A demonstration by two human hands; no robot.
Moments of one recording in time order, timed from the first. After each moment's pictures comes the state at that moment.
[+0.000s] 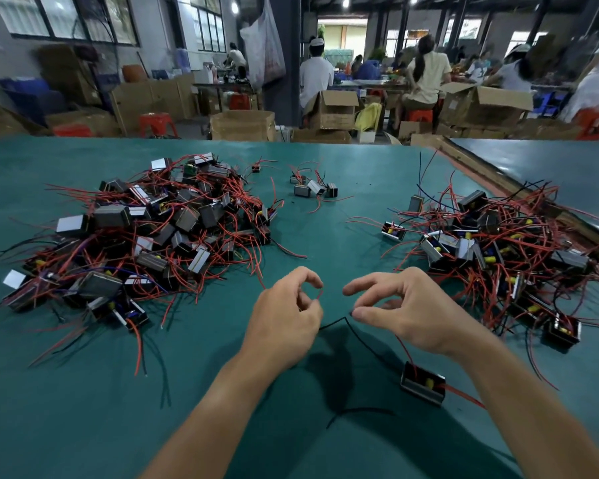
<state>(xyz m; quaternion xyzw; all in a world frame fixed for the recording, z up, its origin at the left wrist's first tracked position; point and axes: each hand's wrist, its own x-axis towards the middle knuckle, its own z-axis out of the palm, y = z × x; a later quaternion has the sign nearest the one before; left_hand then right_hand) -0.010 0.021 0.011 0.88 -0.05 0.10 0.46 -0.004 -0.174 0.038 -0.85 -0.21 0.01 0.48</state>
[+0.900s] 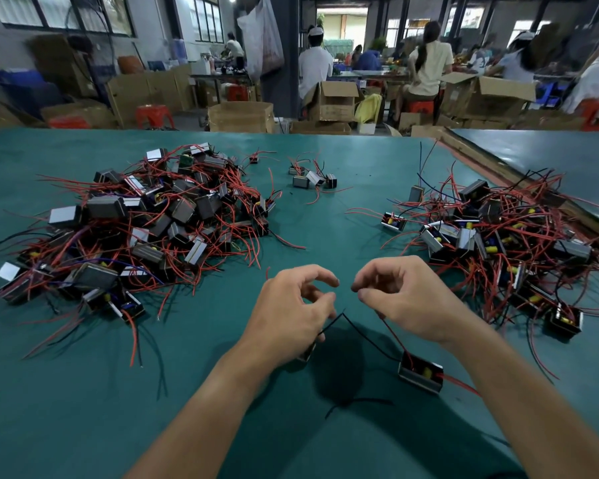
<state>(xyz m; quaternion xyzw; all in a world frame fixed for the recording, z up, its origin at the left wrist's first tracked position) -0.019 0.016 0.018 0.83 -0.07 0.03 0.55 -0.002 -0.166 0.034 -0.84 -0.16 -0.01 0.51</state>
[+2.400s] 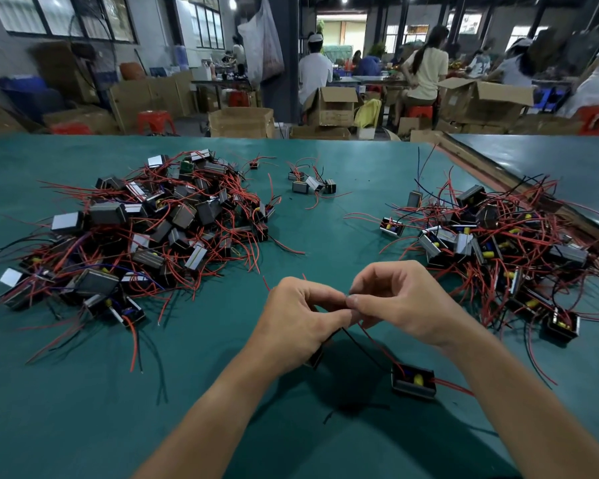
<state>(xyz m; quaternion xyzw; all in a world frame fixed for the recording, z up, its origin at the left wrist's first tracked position) -0.027 0.010 0.026 0.78 -0.14 -0.01 0.60 -0.008 -0.164 0.042 -0.76 -0.16 0.05 0.62</state>
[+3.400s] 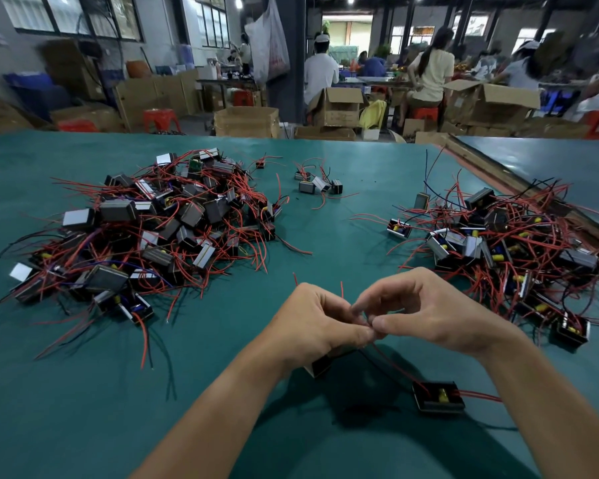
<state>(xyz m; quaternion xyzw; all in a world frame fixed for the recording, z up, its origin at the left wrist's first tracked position) -0.028 0.013 0.027 0.75 -0.14 -0.14 0.63 -0.006 -0.185 0.041 -0.76 -0.29 0.15 0.57</state>
